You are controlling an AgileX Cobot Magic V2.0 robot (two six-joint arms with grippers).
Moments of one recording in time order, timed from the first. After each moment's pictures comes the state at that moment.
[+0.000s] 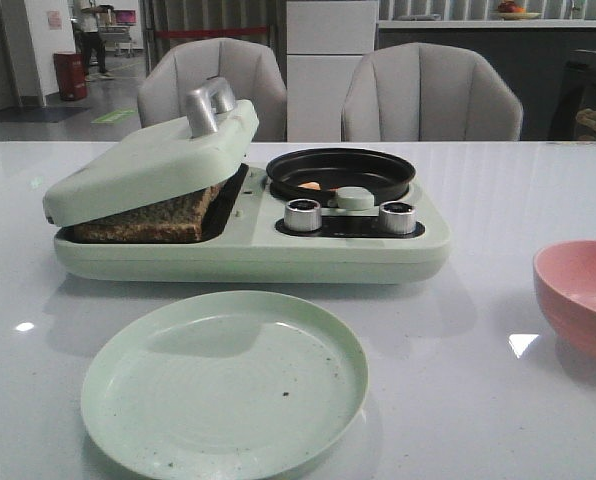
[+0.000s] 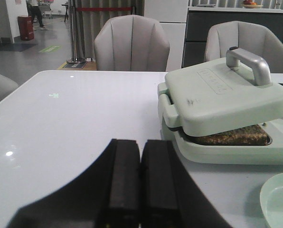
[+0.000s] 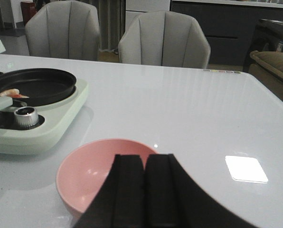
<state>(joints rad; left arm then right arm) -0.09 0.00 0.00 -0.09 0.13 0.03 0.01 -0.01 0.03 -0.15 0.10 0.15</state>
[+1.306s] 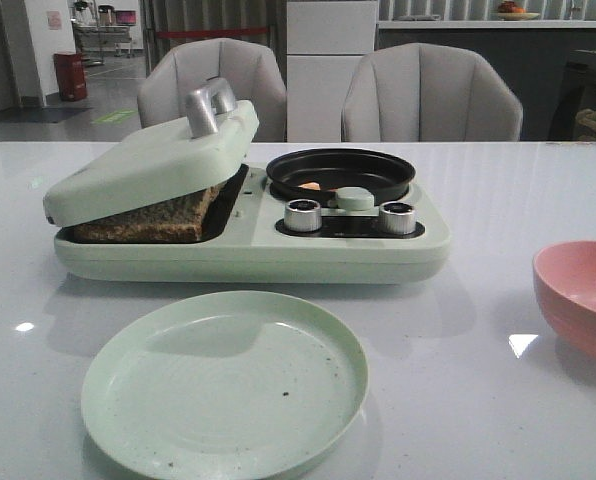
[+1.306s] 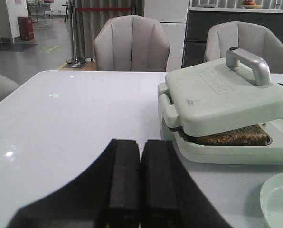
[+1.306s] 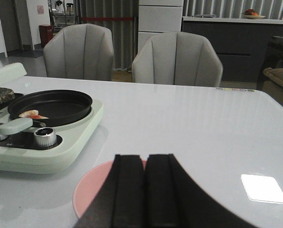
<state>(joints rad) -0.09 0.00 0.00 -0.09 0.13 0.03 0.04 -0.01 0.03 0.06 0.03 -0.04</state>
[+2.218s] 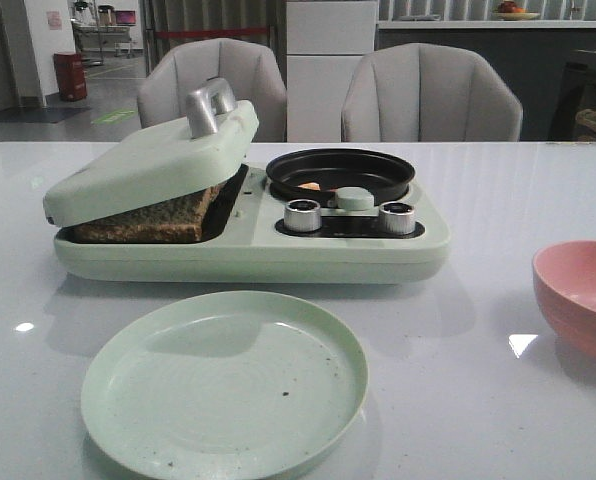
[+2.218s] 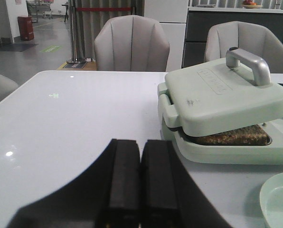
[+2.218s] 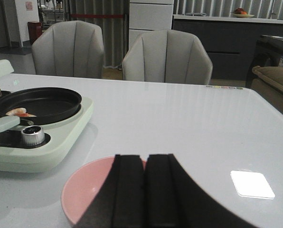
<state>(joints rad) -0.09 0.00 0.00 -0.09 0.13 0.03 0.00 -0.01 0.03 0.05 0.04 -0.04</state>
